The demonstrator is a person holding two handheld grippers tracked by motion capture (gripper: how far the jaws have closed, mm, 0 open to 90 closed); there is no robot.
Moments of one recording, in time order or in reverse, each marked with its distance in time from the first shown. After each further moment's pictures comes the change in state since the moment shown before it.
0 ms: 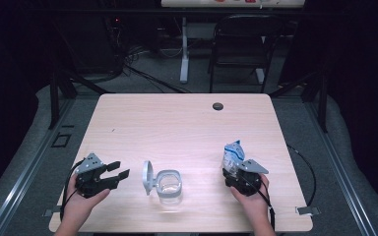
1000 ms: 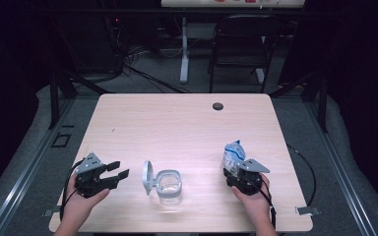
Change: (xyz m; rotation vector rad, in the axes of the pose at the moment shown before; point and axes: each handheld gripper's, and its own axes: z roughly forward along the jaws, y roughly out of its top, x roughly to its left) left arm 0.001 0.000 0.000 -0.006 -0.001 0.000; right arm -0.005 0.000 0.000 -0.001 0.031 -0.012
